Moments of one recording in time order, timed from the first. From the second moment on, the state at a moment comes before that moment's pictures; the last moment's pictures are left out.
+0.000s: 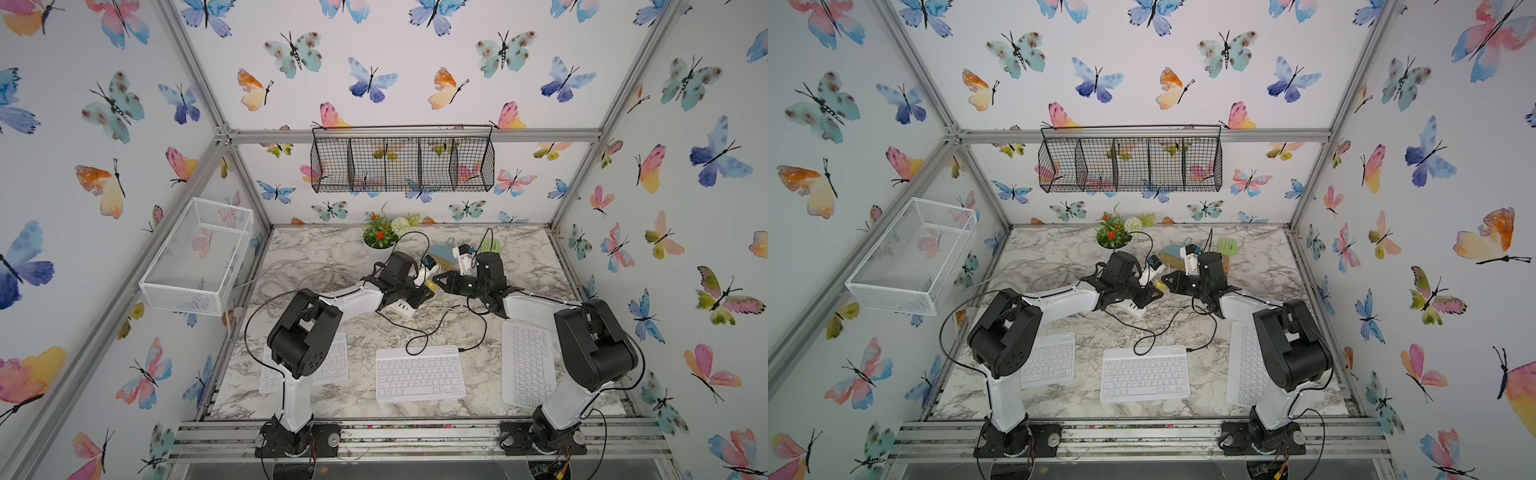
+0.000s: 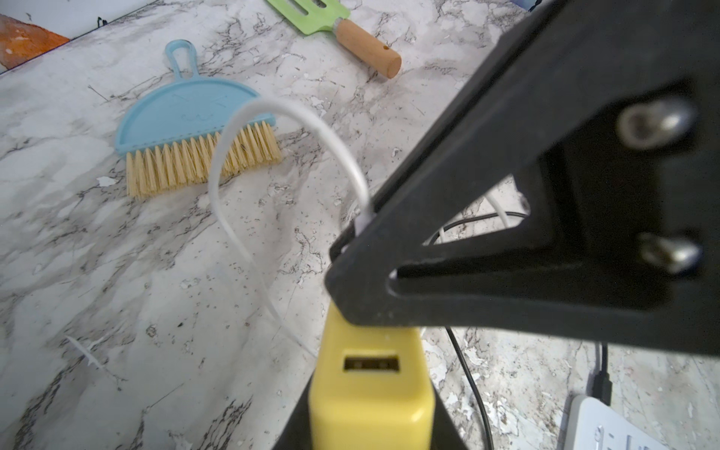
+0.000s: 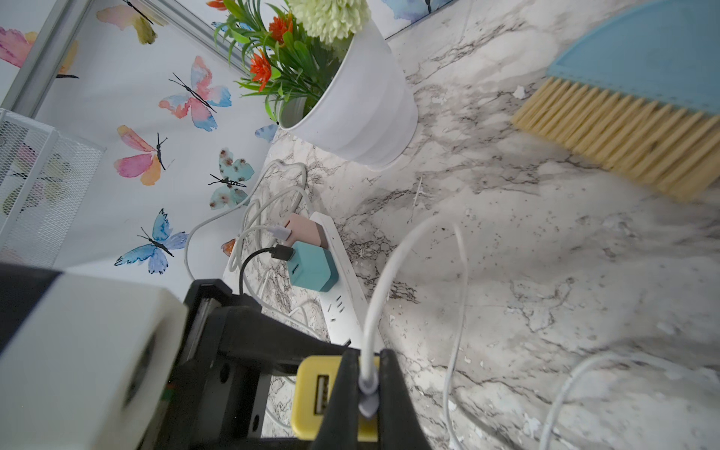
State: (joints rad) left arm -0.66 1.93 1.26 -0.05 0.35 0.12; right arm 0.40 1.73 0.92 0.29 -0.53 0.59
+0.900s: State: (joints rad) left arm -0.67 1.91 1.19 0.01 0.34 0.12; right arm 0.39 1.76 0.92 0.28 -0.58 0.62
